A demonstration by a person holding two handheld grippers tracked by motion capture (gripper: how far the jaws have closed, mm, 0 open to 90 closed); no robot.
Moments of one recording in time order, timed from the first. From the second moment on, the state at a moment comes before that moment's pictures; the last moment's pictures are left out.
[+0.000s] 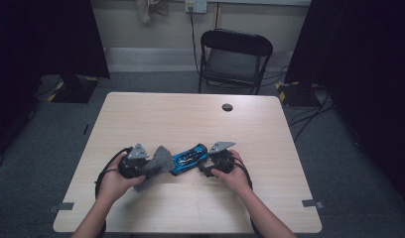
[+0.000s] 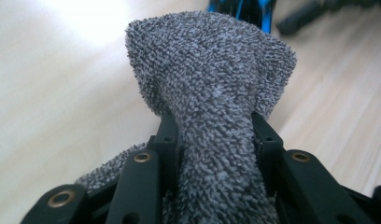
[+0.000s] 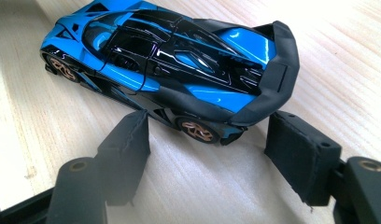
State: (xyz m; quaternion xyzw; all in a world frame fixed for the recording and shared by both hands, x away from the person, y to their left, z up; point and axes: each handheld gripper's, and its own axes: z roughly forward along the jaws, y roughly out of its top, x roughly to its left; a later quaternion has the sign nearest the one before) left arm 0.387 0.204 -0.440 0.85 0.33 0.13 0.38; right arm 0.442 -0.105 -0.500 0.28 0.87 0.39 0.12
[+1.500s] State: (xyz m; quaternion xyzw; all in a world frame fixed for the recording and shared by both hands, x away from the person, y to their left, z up) left arm 0.440 0.115 -0.453 0.88 0.28 0.11 0.37; right arm 0.460 -0.114 -0.473 0.34 0.84 0.39 0.12
